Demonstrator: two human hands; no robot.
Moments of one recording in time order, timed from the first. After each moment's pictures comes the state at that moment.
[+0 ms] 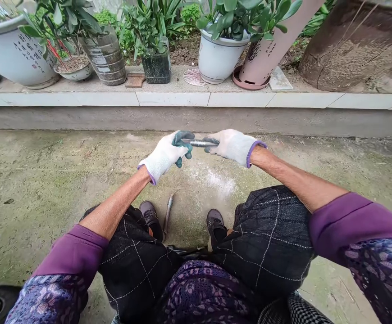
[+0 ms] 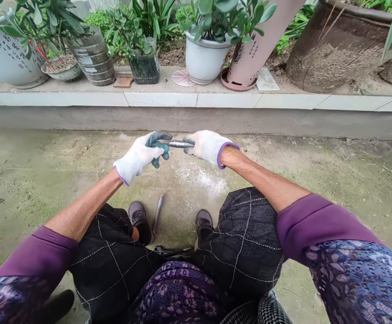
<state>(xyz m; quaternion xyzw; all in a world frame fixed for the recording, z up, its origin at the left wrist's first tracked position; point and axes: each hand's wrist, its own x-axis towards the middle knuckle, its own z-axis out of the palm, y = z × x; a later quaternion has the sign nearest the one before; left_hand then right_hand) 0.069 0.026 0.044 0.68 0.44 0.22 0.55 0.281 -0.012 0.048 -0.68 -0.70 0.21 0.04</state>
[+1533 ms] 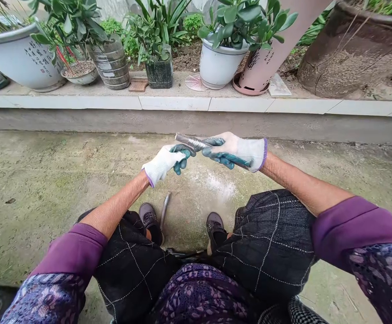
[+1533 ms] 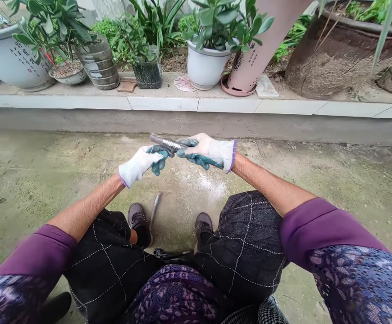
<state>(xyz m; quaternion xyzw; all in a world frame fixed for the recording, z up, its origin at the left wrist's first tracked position) 0.056 0.036 0.021 0.63 0.39 0.19 0.65 0.277 -0.032 0.063 -0.59 -0.53 0.56 0.26</state>
